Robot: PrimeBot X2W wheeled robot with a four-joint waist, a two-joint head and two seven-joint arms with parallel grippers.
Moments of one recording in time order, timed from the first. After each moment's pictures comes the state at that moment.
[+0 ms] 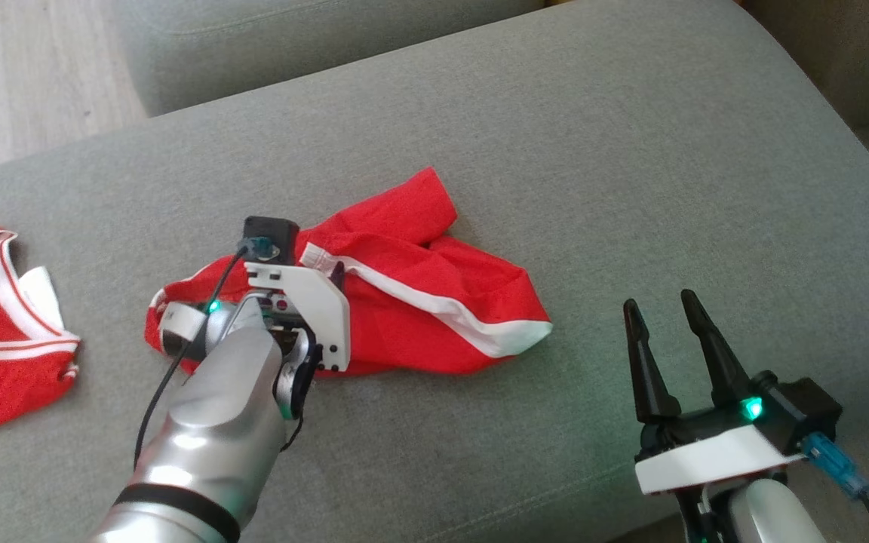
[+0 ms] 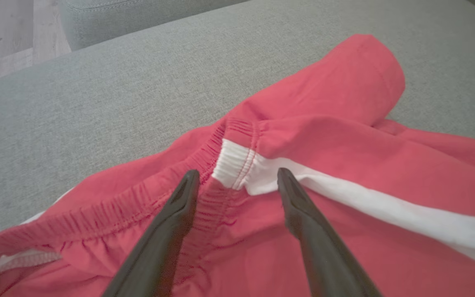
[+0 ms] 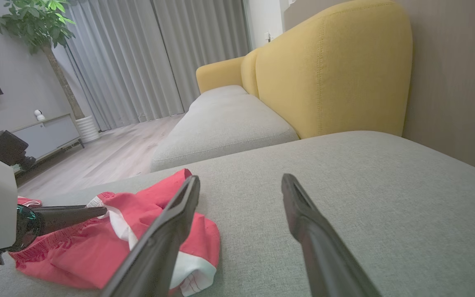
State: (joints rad) left arm -0.65 0.03 -0.56 0.94 -0.43 0.12 0.07; right arm -0.01 -0.05 0.18 0.15 0.22 0.12 -0.25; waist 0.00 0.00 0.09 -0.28
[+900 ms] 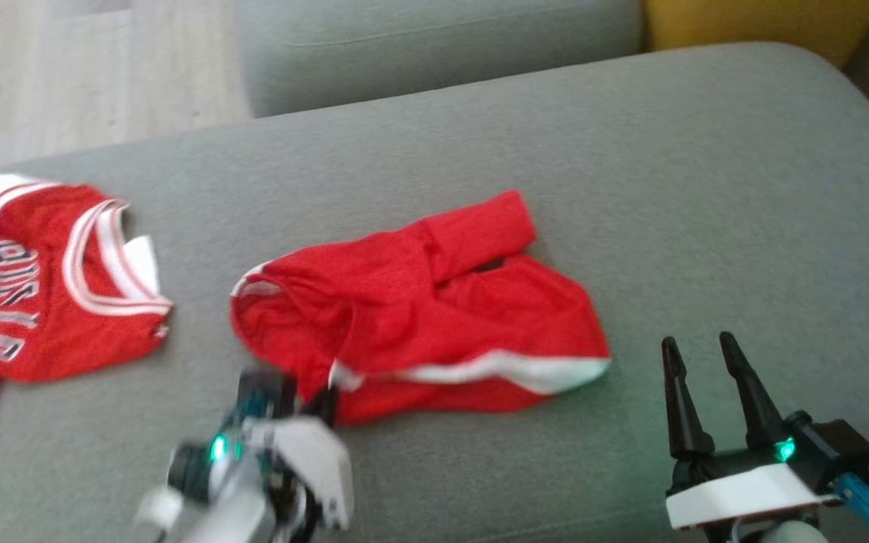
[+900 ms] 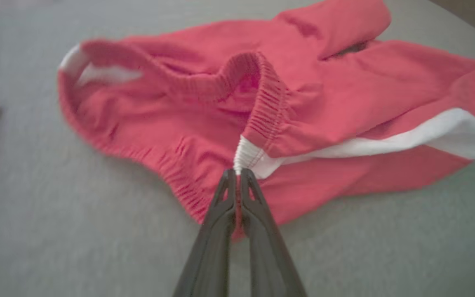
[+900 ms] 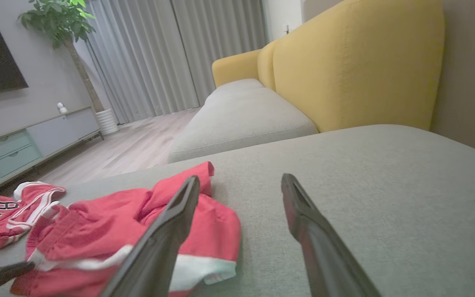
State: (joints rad) left arm -0.27 0.18 -0.66 0.50 -0.51 0.17 0.00; right arm 0.09 -0.05 0.11 0.13 0.22 0.12 -0.25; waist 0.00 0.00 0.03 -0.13
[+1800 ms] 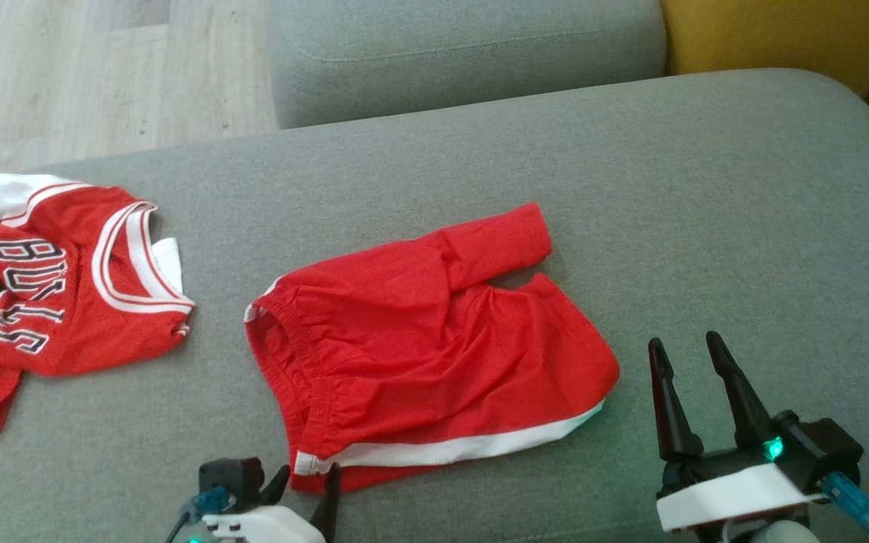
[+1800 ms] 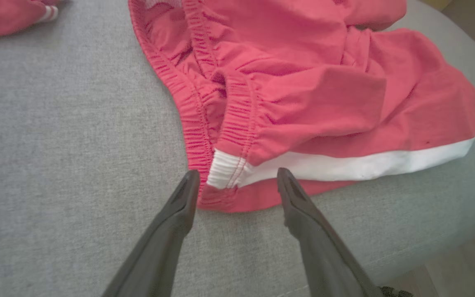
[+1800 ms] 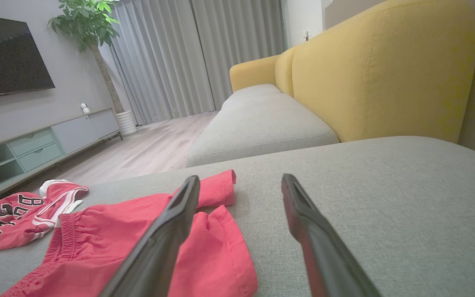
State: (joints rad) left arm 0.07 0.28 -0.61 0.16 -0.60 0.29 0.01; right arm 0.09 -0.05 0.13 0.12 0.21 0.12 -0.25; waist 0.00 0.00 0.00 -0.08
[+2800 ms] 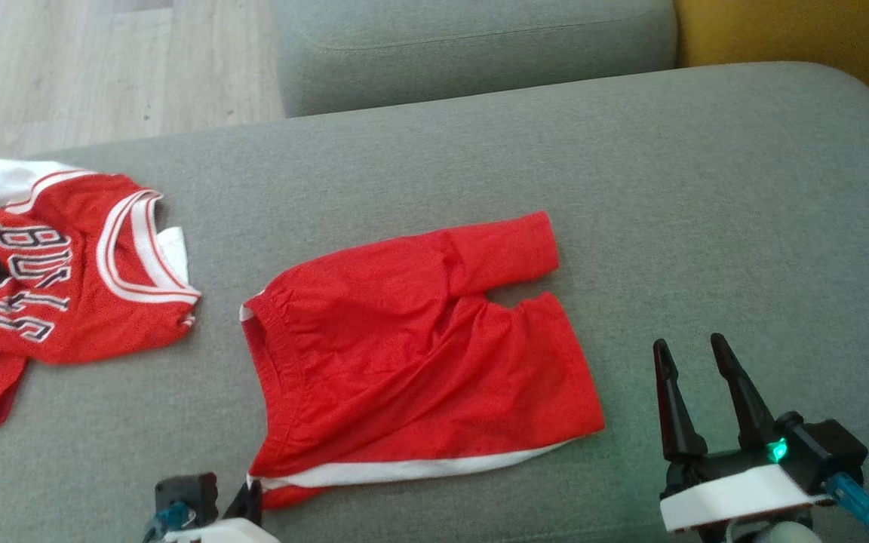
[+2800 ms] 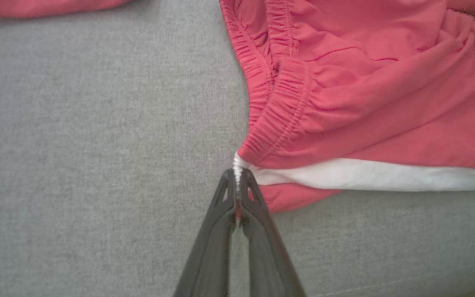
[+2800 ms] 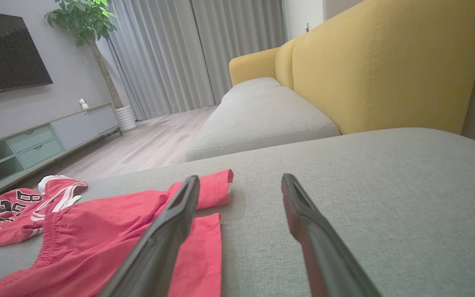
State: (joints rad) left arm 0.10 0.33 -0.57 0.18 -0.58 0.40 0.01; right arm 0.10 -0.05 0.13 0.13 0.22 0.12 -0.25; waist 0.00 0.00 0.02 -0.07
